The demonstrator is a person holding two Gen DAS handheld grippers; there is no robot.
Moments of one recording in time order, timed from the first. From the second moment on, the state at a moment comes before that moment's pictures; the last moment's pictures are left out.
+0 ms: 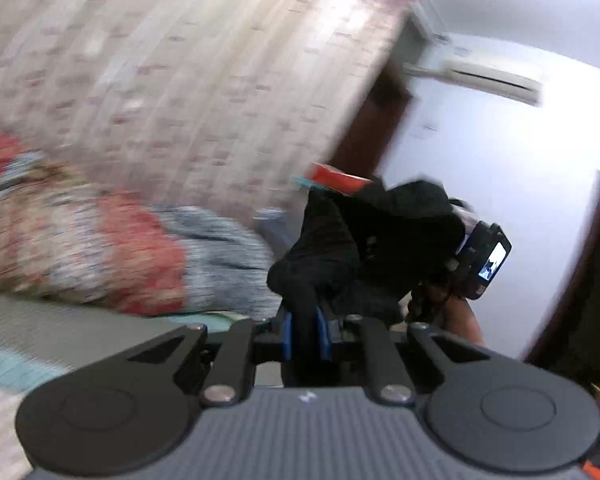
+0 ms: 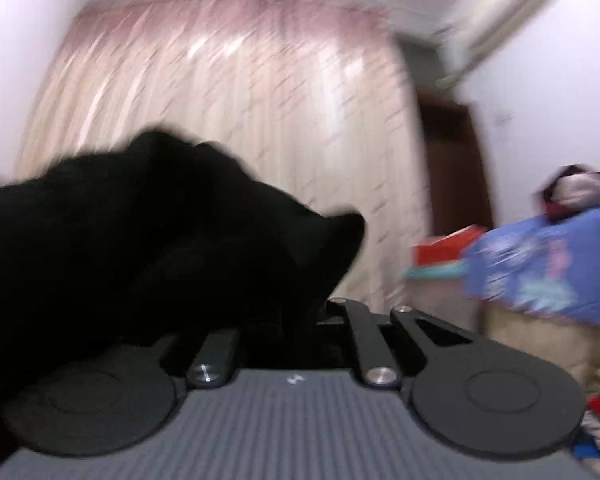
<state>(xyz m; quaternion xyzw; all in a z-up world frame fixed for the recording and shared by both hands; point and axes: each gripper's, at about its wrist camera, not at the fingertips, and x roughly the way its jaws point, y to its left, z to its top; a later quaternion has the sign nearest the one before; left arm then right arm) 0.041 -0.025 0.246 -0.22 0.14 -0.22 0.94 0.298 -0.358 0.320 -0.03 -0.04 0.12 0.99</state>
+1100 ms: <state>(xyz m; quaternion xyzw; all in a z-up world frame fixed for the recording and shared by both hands) 0.051 0.126 -0.013 -0.25 0.40 0.16 0.86 0.235 -0.467 -0.062 0.23 0.35 0.00 0.91</state>
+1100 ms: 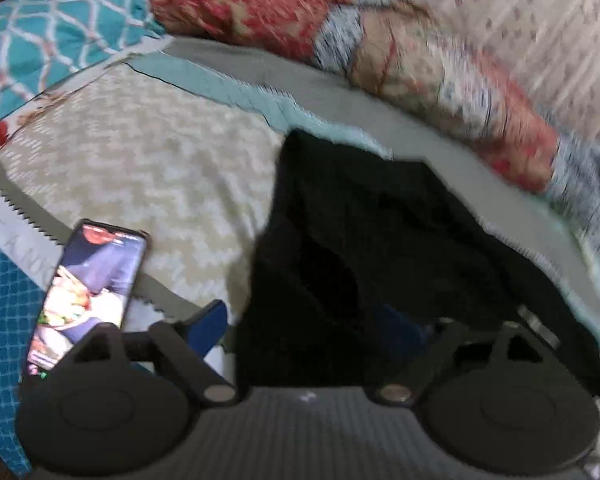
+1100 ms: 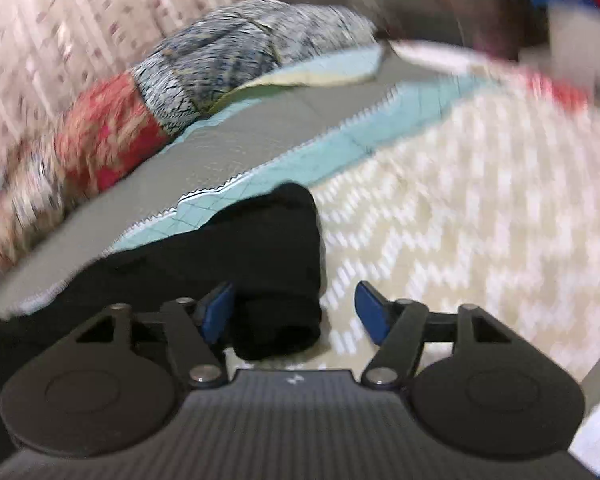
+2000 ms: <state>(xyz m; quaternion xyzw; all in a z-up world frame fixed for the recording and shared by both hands) 0.039 0.154 -0.035 -0.32 0.42 0.23 0.82 0.140 -0.479 -0.092 0.29 0.35 0.09 0.89</state>
